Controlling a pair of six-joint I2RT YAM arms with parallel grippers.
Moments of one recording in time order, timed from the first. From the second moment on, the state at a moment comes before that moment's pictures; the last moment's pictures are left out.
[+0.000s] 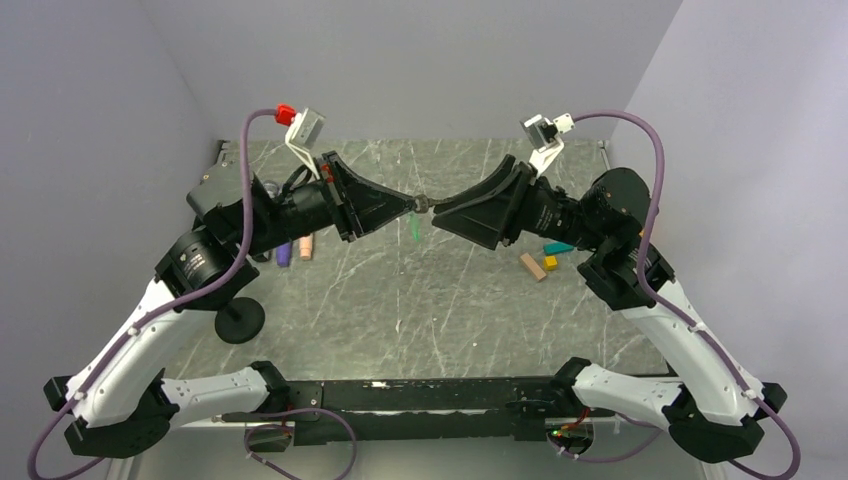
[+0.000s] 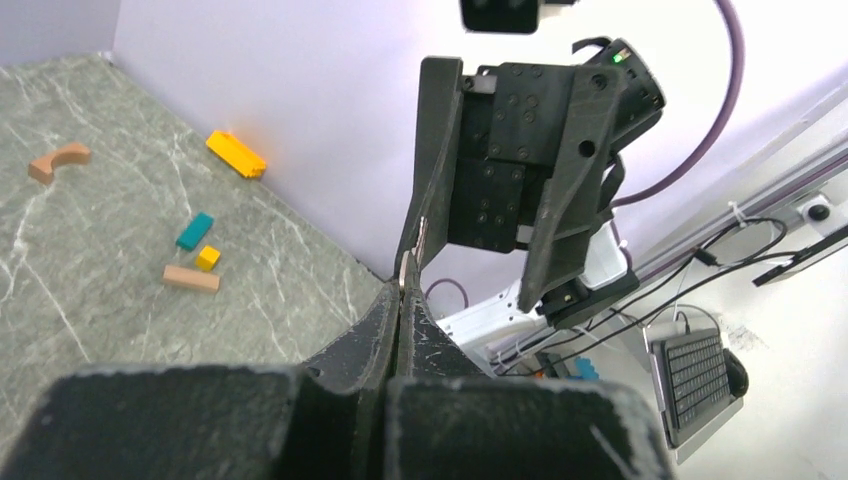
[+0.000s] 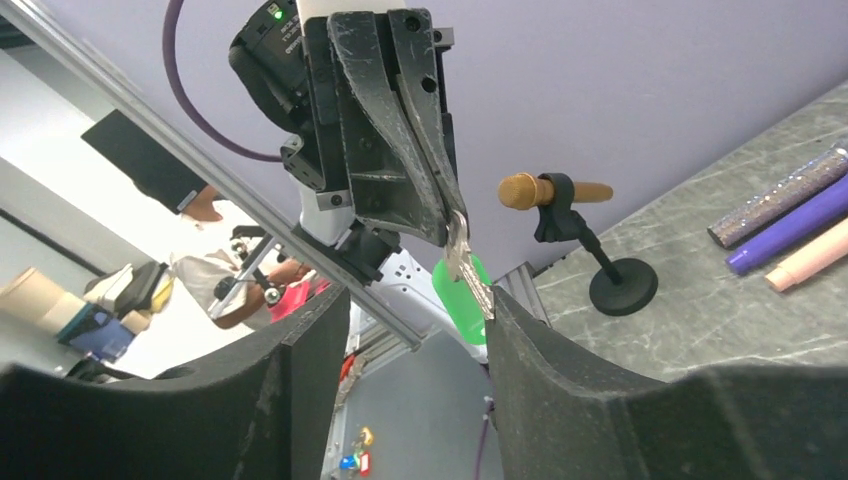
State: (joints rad) left arm -0.83 1.05 1.56 -0.38 0.33 -0.67; right arm 0.73 0.99 1.38 -0.14 -0.58 0.82
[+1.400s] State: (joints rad) left arm -0.83 1.05 1.50 -0.24 0.21 -0.76; right arm 0.73 1.07 1.46 -0.13 -0.55 0.78
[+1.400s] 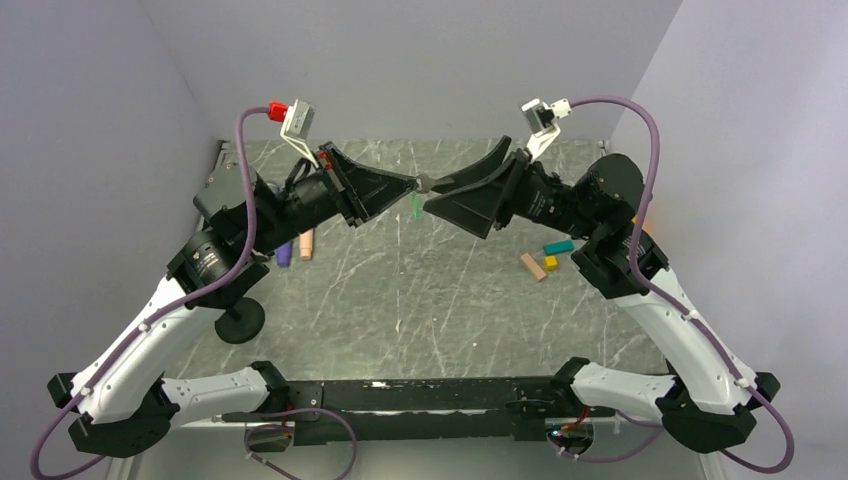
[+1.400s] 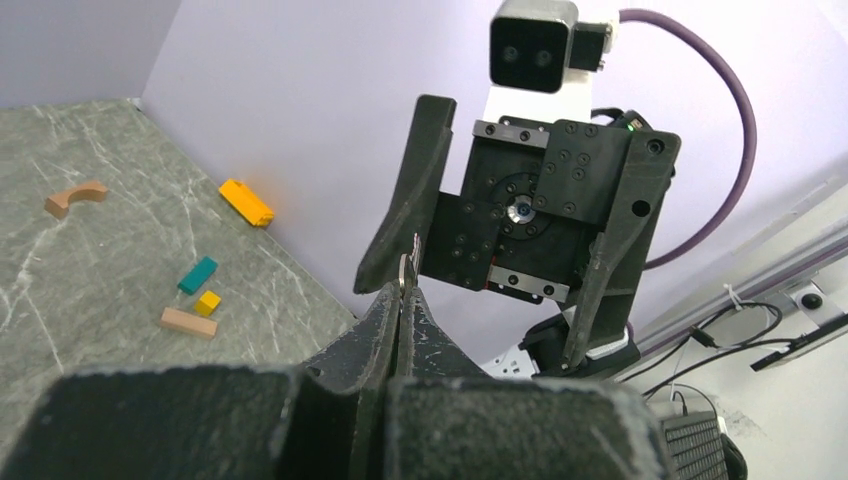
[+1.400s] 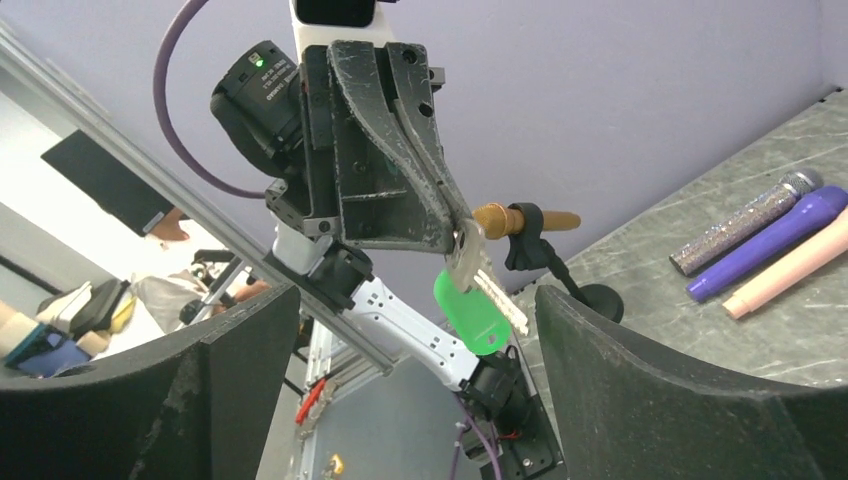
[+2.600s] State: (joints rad) left arm -0.83 1.01 1.44 -0.18 0.08 -0.79; right arm 0.72 1.15 1.44 0.00 -0.53 0.86
